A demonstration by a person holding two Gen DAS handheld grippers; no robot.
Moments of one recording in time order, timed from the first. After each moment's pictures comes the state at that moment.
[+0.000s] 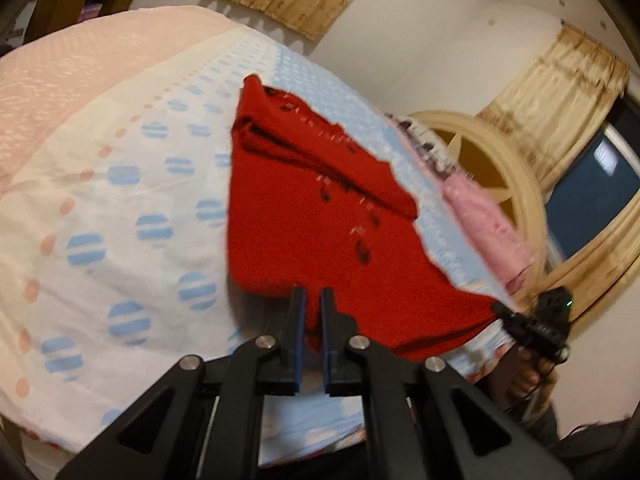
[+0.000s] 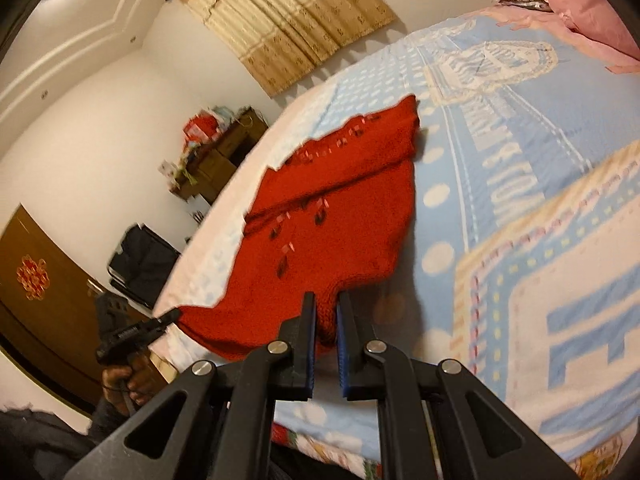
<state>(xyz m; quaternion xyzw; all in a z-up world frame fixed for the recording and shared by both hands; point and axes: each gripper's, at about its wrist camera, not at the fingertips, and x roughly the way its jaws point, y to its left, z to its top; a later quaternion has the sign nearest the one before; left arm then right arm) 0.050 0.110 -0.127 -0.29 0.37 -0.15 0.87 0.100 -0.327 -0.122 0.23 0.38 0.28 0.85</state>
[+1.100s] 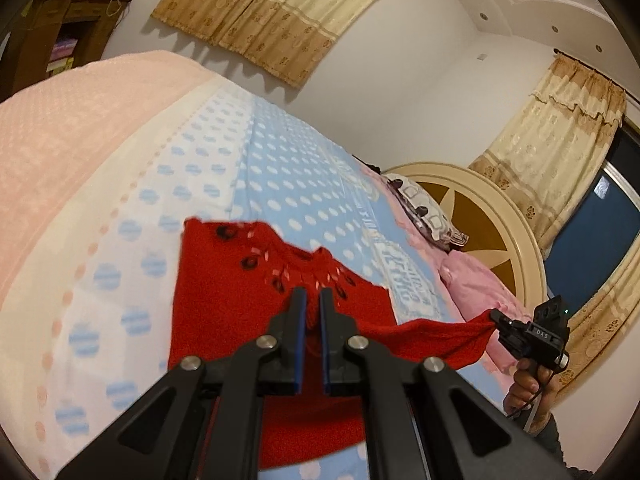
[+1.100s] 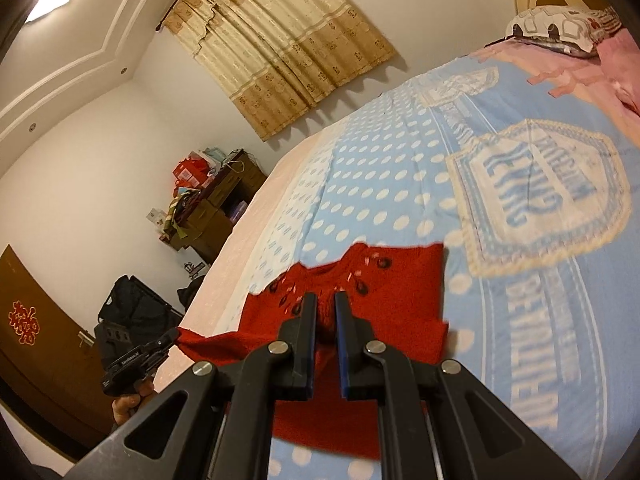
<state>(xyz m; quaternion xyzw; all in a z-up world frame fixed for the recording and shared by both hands) 0.264 0.133 -0.055 -0.29 0.30 -0.15 0.89 0.349 -0.311 -0.031 0.23 0.34 0.26 0.87</state>
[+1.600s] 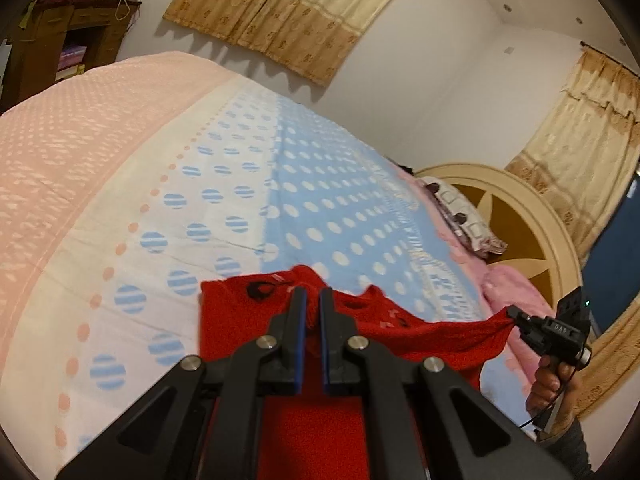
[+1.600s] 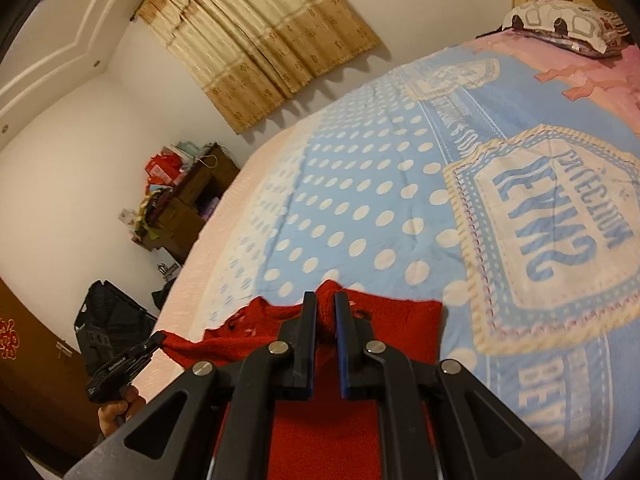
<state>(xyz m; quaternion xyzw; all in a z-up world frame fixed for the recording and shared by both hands) 0.358 0.151 -0.077 -0.27 0.33 -0.10 0.90 0.468 -0.285 -0.057 0.22 0.37 0.22 0.87</state>
